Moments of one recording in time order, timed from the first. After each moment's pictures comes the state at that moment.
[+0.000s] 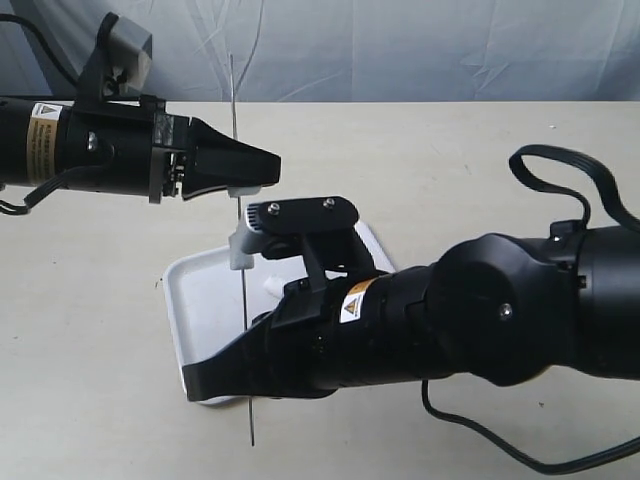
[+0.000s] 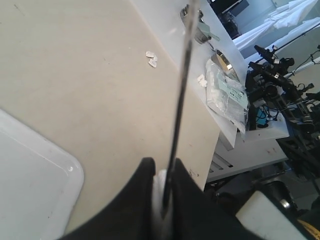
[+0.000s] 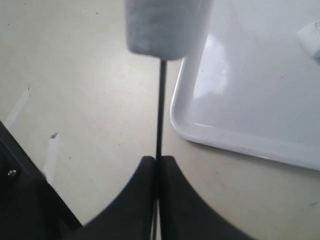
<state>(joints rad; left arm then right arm) -0.19 1.57 -0.84 1.55 -1.13 -1.86 1.06 1.53 -0.77 0.71 0.19 -0.11</state>
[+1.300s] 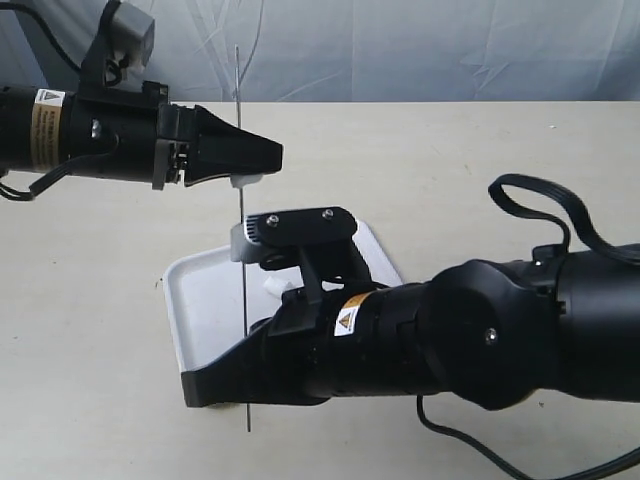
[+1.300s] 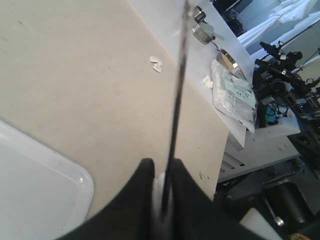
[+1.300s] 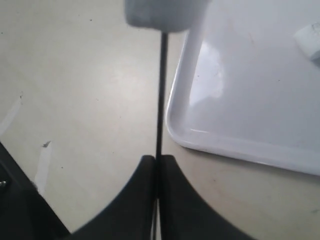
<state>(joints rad) -0.19 1.57 -0.88 1.57 -1.11 -1.83 1.09 1.56 -0.74 0.73 0.10 -0.12</state>
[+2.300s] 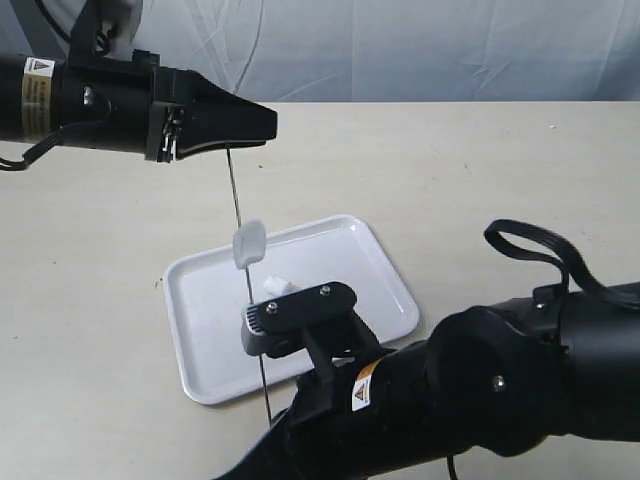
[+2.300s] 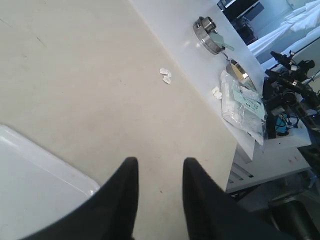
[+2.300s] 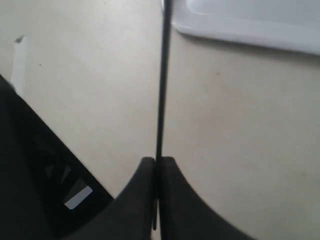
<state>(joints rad) -0.18 1.57 -0.95 1.62 -1.08 -1.92 1.12 1.56 -0.69 0.73 0.27 -0.12</state>
